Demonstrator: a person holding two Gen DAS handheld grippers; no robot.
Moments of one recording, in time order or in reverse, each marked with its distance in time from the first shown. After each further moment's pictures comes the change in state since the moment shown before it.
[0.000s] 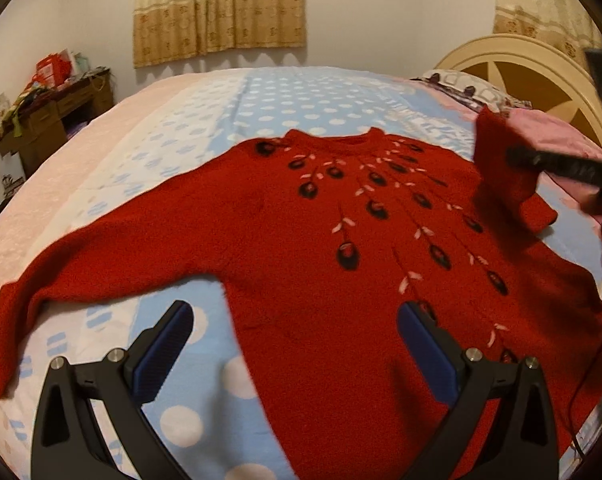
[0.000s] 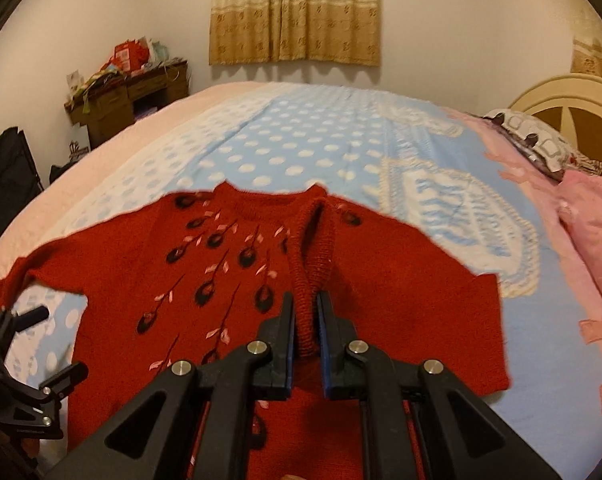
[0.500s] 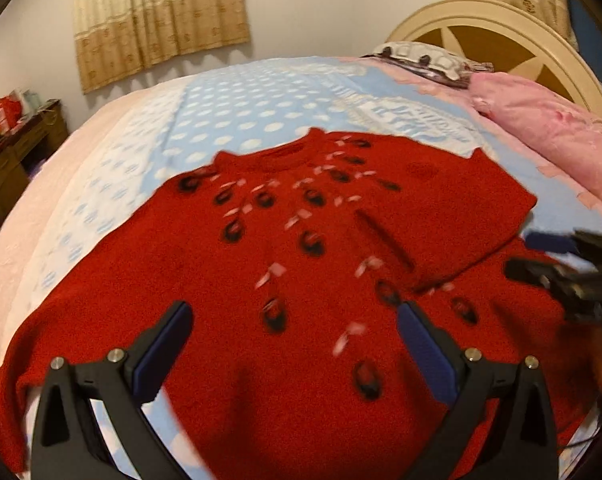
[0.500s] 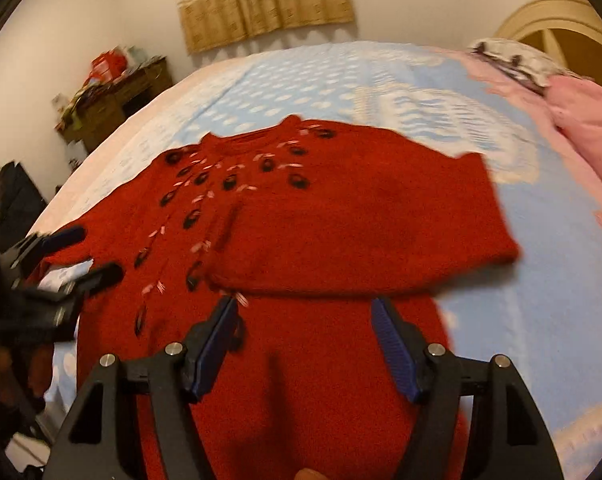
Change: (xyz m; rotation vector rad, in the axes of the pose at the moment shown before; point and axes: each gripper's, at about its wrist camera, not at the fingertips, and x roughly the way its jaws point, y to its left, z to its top) left arm 0.025 -0.057 0.043 0.158 0.049 -0.095; right arm -0.031 -0.049 -0.080 0.188 0.082 0.046
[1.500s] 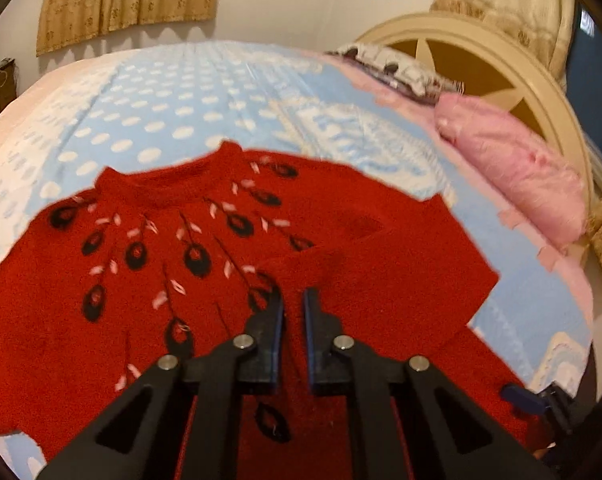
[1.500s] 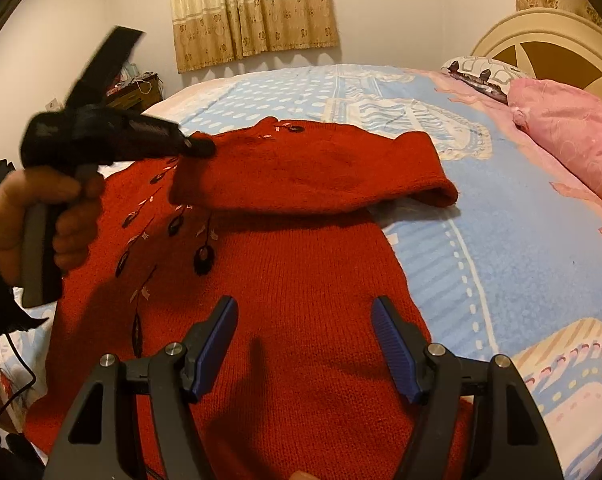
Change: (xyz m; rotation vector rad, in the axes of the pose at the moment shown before) left arm 0.048 -0.033 0.065 -0.111 0.037 -0.243; right arm -0.020 -0.011 -0.055 -0.021 -0.097 -0.056
